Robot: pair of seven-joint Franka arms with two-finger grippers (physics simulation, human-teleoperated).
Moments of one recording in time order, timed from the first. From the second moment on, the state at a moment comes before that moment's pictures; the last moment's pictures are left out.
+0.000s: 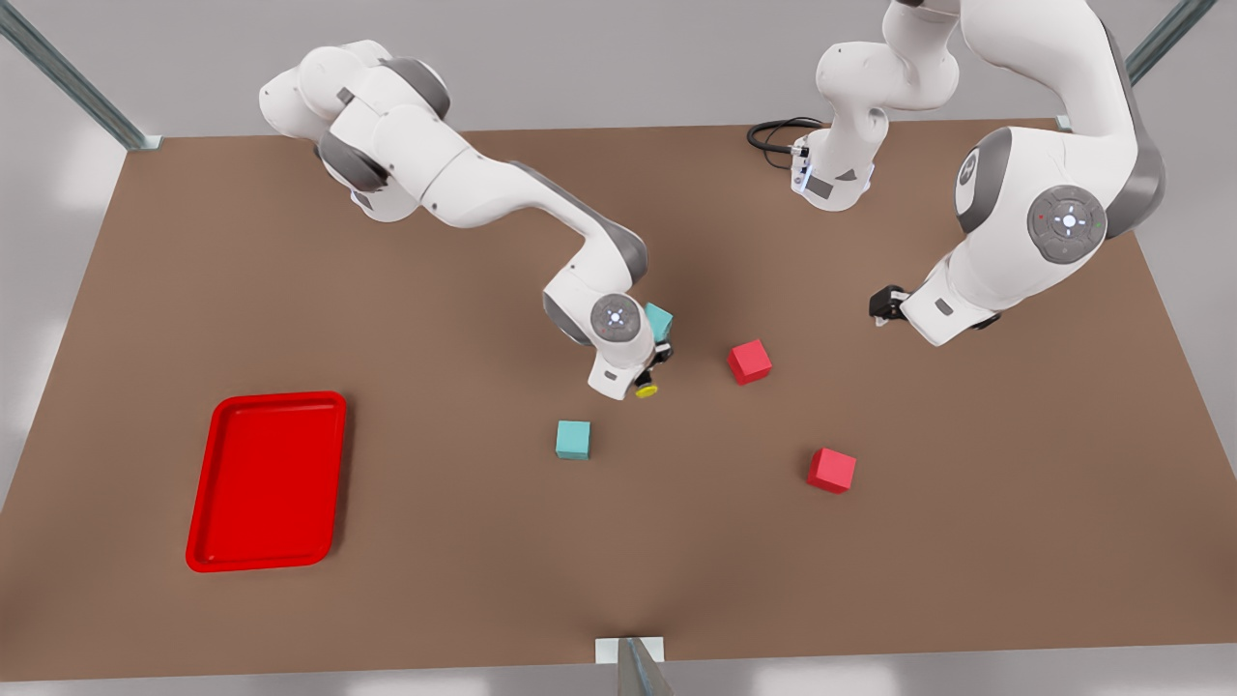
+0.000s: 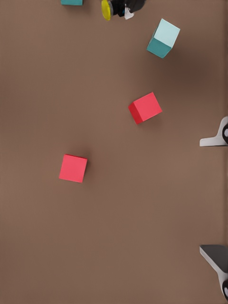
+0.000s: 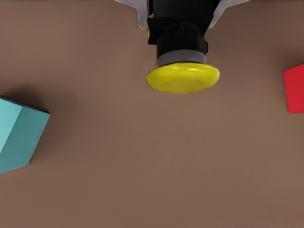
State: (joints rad) left arm -0.17 0.14 -0.03 -1.52 0.01 1.50 -0.03; right arm 0.58 0.87 0.32 -1.23 -0.04 2.08 0.58
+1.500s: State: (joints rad) left arm -0.65 0.75 -0.09 -1.56 0.23 2.31 -0.90; right arm -0.10 0.26 0.34 -1.42 -0.09 1.31 0.19
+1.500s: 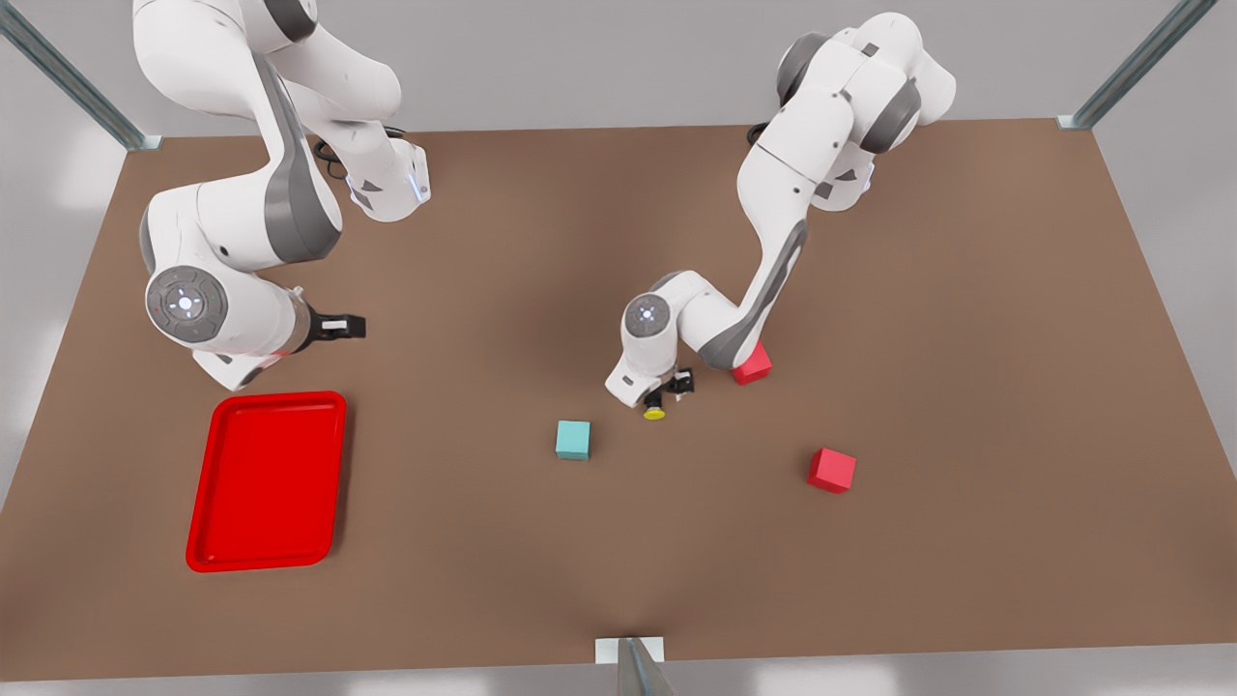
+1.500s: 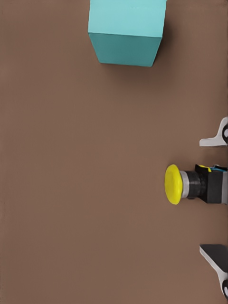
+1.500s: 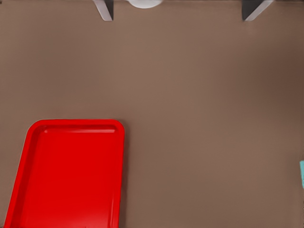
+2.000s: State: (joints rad) left arm -0.65 0.75 -0.09 -1.64 0.18 2.45 -1.01; right arm -0.10 0.26 0.34 -1.44 -0.09 1.32 0.05
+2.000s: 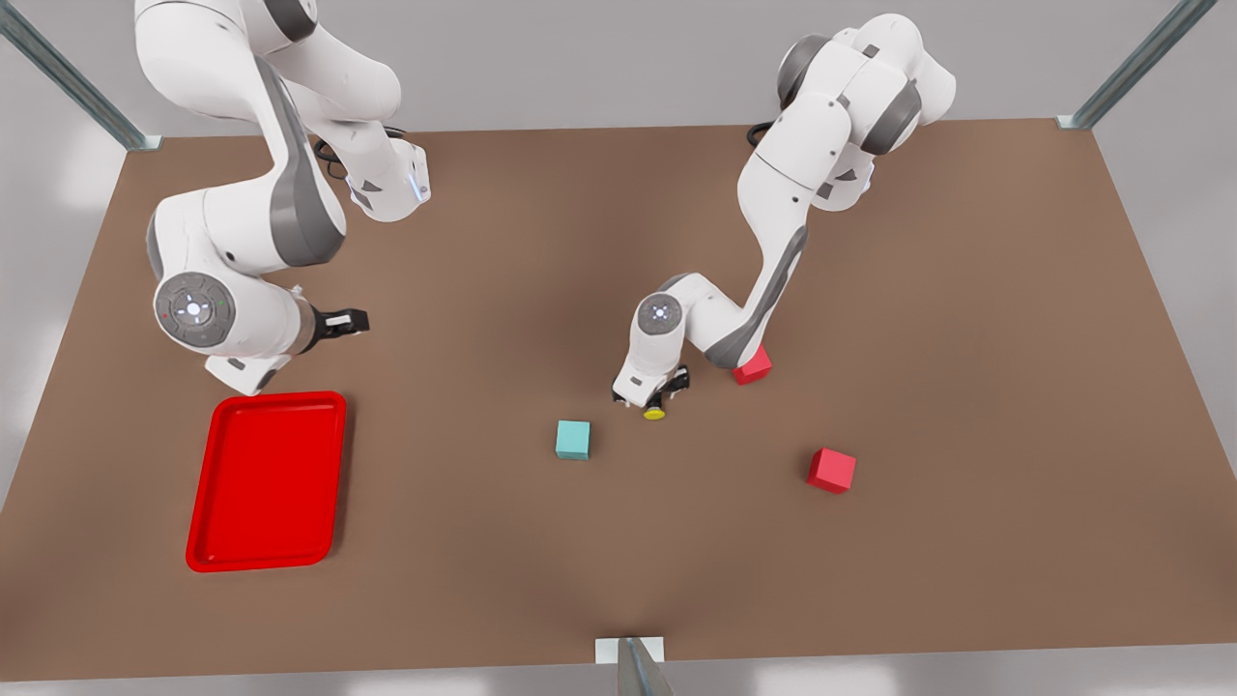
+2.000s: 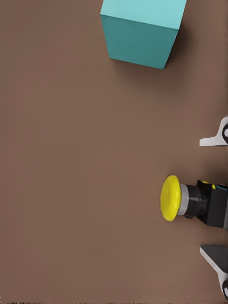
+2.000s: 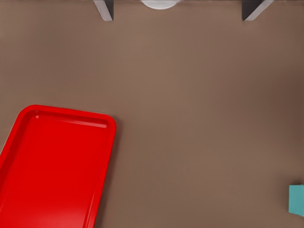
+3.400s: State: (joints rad) left arm -0.64 0.79 -0.09 -1.57 0.13 2.36 -0.78; right arm -0.16 0.26 0.34 -1.43 -0.10 1.32 -0.04
